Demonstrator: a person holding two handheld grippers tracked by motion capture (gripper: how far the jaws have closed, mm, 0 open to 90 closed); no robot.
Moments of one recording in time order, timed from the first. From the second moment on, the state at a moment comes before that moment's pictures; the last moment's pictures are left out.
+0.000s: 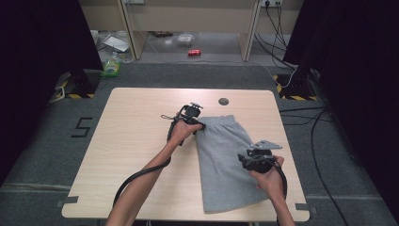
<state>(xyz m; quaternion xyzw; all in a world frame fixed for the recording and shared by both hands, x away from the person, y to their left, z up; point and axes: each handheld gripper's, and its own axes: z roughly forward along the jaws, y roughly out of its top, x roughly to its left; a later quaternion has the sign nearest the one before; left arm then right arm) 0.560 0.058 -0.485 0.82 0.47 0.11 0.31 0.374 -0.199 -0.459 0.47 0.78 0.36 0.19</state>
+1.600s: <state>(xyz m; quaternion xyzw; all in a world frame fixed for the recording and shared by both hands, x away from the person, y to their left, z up) 0.566 0.054 -0.493 0.83 0.45 0.13 0.30 0.288 -0.080 -0.505 0.33 0.87 0.33 0.15</state>
